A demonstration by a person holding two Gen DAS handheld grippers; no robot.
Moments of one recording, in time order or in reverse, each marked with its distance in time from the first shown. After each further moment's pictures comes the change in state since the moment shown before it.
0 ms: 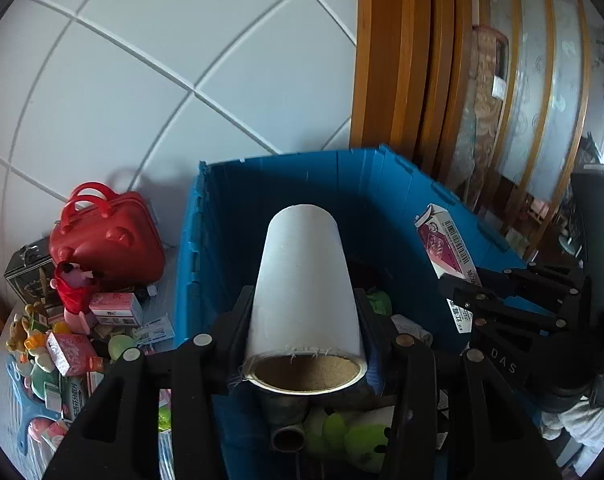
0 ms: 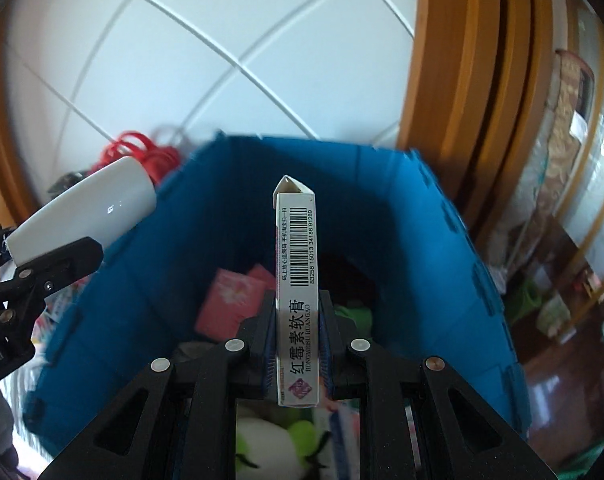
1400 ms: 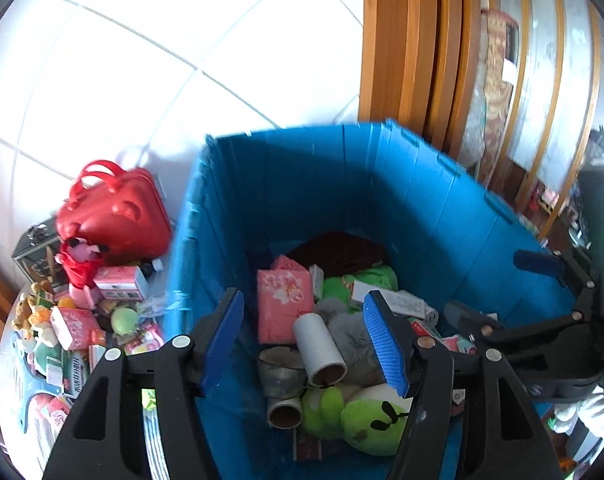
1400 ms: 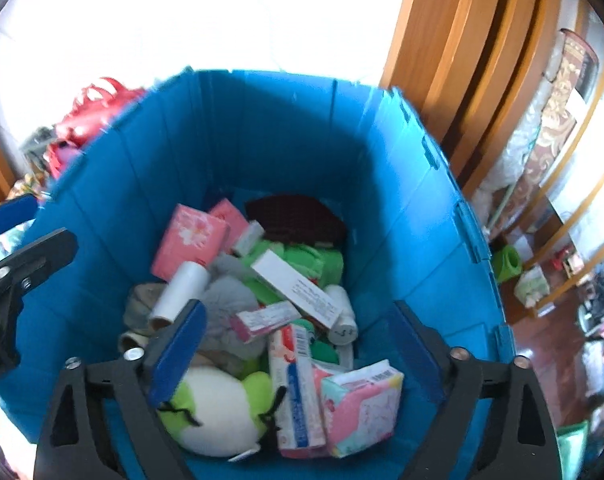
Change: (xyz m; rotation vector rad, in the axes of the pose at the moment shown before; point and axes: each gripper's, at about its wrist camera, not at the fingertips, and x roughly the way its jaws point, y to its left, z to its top) left arm -0.015 -0.001 -0.027 -0.046 -0.002 0.063; right arm -0.009 -0.014 -0.036 -0.012 0.059 -0.035
